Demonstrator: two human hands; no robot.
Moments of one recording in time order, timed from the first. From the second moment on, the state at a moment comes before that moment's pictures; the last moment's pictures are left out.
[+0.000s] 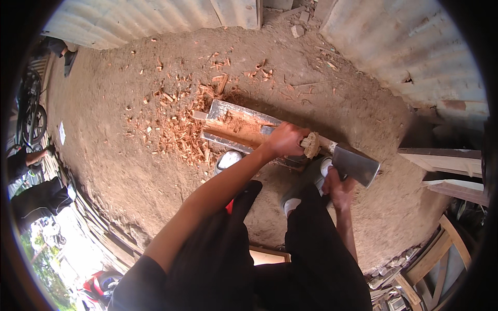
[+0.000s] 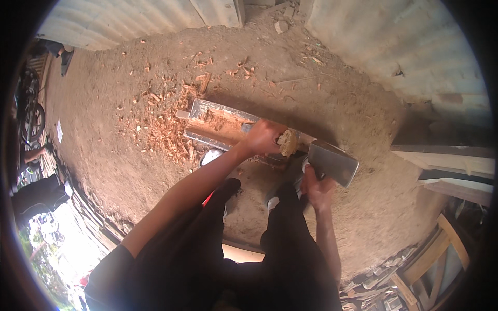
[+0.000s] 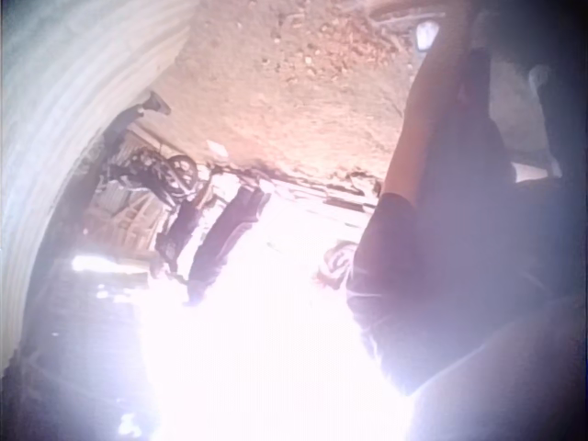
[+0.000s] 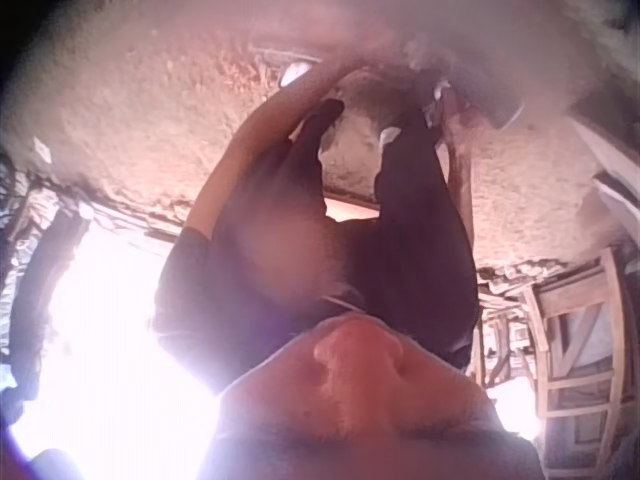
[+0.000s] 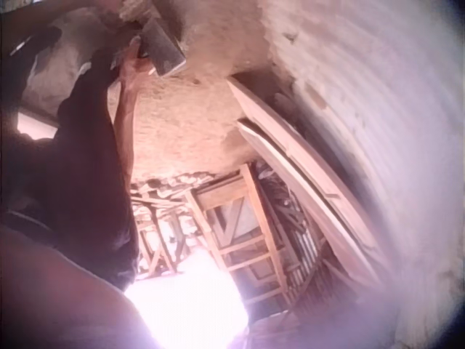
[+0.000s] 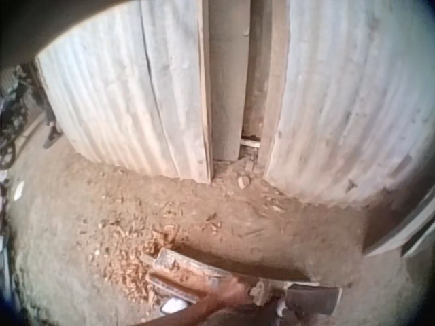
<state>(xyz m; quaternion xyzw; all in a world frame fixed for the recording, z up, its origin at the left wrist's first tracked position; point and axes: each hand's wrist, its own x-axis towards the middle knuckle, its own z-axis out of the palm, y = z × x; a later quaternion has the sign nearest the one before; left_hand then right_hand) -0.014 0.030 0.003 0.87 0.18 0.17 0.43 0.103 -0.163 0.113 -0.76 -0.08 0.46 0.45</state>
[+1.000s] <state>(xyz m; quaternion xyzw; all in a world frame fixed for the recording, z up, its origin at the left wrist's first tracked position) -0.024 0.031 -0.008 0.88 0.16 0.22 0.40 0.092 -0.151 0.126 -0.80 -0.11 0.44 0.40</state>
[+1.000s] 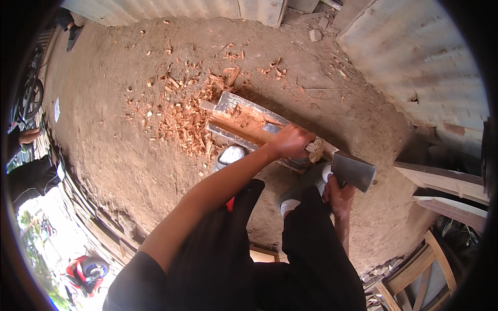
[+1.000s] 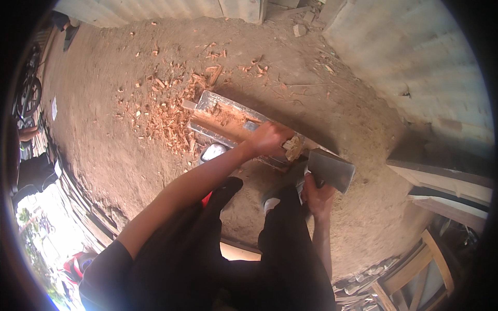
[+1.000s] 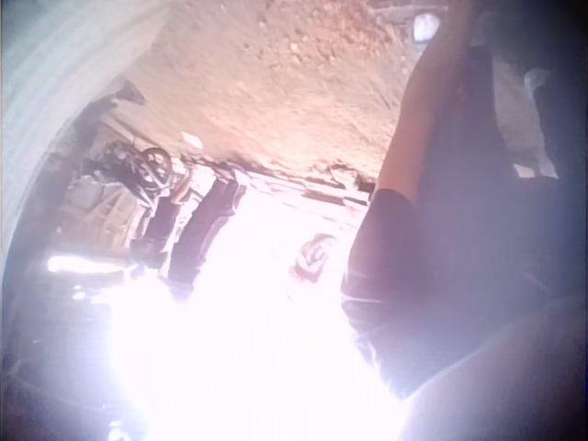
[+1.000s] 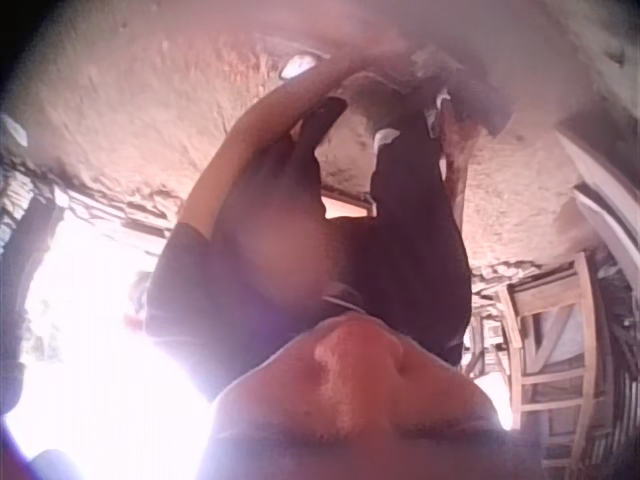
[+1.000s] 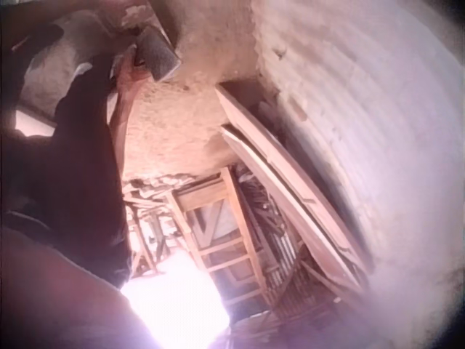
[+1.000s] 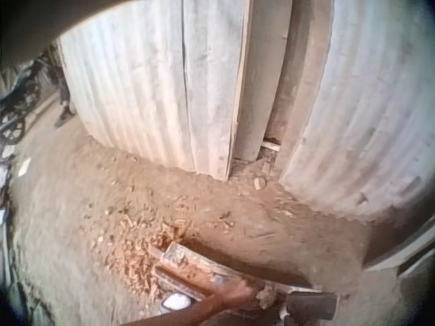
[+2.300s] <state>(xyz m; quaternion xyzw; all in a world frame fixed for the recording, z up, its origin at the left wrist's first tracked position) -0.031 0.037 -0.002 0.87 0.21 0.20 0.39 0.121 -0.118 0.140 -0.82 -0.16 0.42 0.36</state>
